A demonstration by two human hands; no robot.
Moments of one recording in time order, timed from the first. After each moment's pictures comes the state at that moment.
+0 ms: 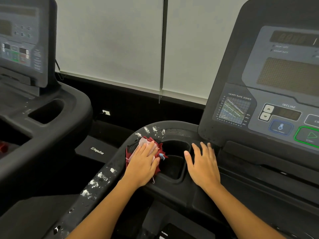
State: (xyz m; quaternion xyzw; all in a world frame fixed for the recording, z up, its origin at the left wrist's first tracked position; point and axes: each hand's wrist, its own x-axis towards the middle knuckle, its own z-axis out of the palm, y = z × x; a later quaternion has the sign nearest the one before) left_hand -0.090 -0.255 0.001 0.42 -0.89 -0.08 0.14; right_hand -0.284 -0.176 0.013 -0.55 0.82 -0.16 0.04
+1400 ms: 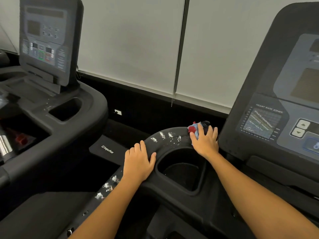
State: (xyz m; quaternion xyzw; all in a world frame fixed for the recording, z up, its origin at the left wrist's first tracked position) left_hand -0.060 -0.289 -0.005 0.61 -0.78 0.02 0.15; right_hand -0.295 -0.298 0.024 -0.51 0.83 -0.18 0.13
